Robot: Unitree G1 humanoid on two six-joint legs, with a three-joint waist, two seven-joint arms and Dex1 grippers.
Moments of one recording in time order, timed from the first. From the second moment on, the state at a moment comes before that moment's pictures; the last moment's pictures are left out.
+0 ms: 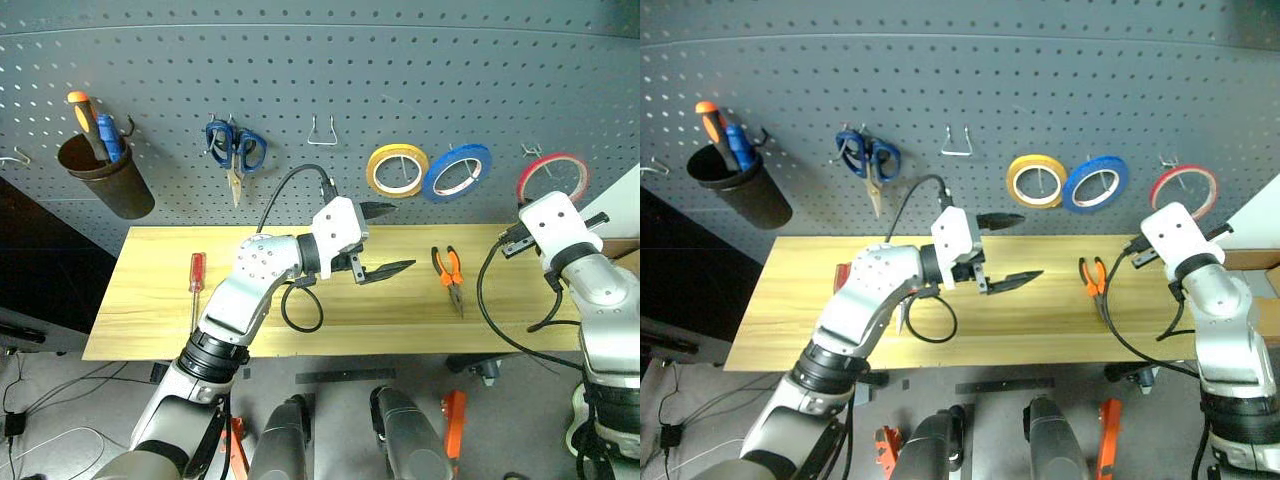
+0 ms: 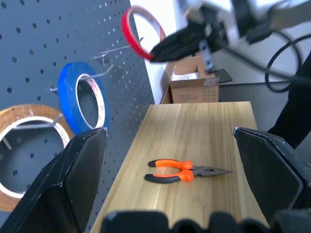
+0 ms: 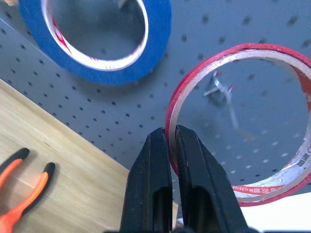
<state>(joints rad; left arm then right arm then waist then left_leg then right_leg) -0.62 0.34 -0.27 -0.10 -0.18 0.19 -0.86 -0.32 -0.61 -0.16 -0.18 -0.22 0.38 0.35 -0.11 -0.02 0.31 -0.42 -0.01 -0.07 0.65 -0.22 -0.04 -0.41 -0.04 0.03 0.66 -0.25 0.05</state>
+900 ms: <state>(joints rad) -0.62 0.44 -0.16 0.08 -0.16 0.26 -0.79 -0.26 -0.28 -0.08 -0.35 -0.07 1.01 0.19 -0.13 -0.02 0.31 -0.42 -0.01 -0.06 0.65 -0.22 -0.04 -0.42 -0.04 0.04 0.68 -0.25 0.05</state>
